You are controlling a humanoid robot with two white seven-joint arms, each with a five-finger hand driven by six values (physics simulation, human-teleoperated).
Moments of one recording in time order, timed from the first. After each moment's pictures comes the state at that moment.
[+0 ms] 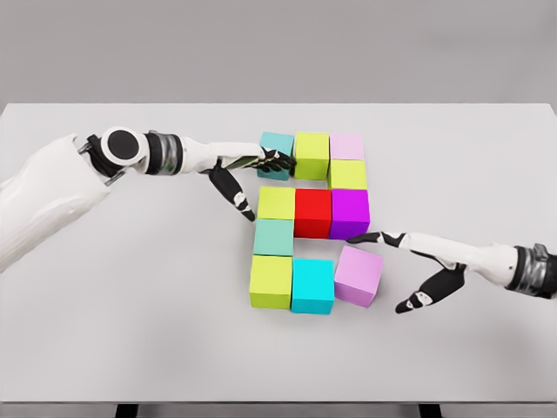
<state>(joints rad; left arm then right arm) -1.04 0.45 -1.21 -1.08 0.44 -0.05 -0.61 -0.32 -0.91 0.71 -1.52 -0.43 -0.61 0.61</state>
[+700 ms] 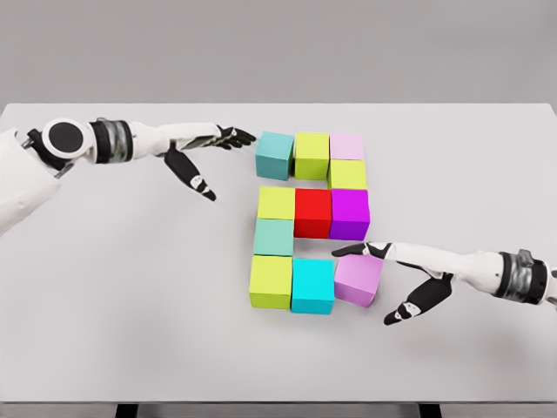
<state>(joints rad) -1.04 0.57 -1.16 -1.04 0.44 -0.17 -0.61 -0.33 -0.90 0.75 -1.56 -0.43 -0.61 0.61</state>
